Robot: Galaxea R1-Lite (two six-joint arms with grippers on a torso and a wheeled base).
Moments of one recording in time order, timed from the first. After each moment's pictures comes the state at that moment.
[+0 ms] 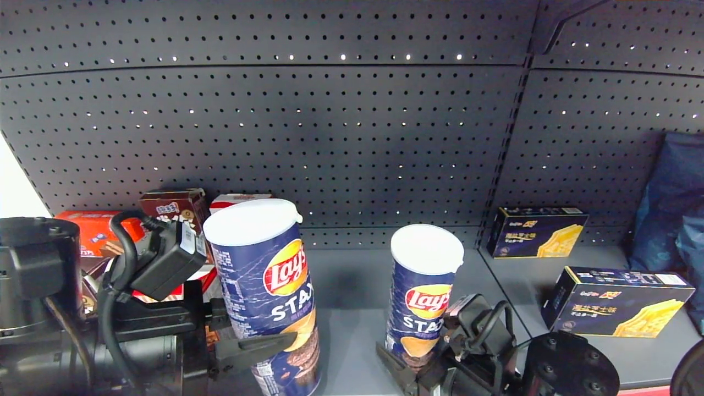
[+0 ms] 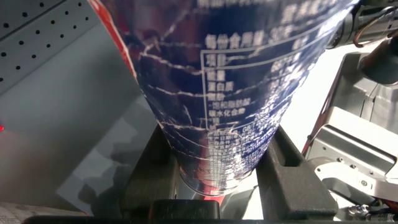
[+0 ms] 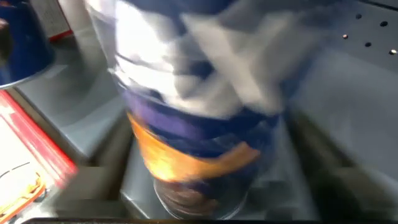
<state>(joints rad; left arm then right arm) -0.45 1.31 -0.52 -0.39 -0.56 0.12 0.96 1.94 -0.29 -1.53 -0.27 0.00</state>
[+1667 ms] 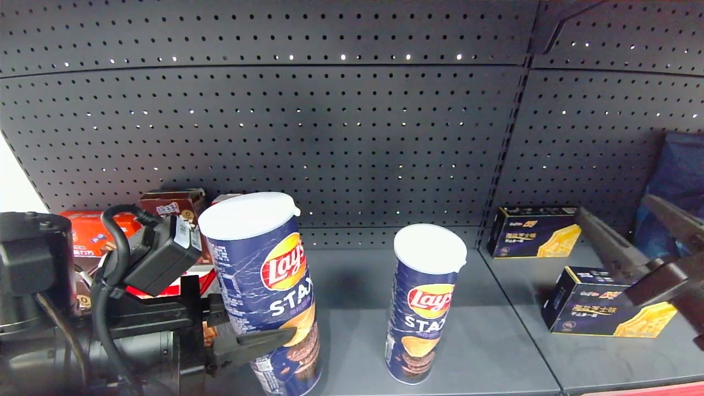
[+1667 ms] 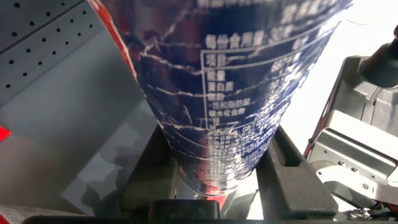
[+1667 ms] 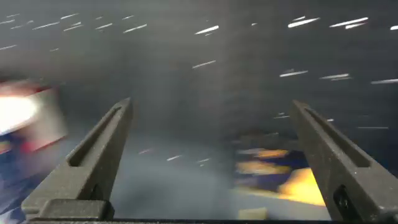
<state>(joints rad) -0.45 1.30 -0.53 -0.39 -0.55 0.12 0.46 1.27 -0.15 -1.49 -0.20 -0.11</state>
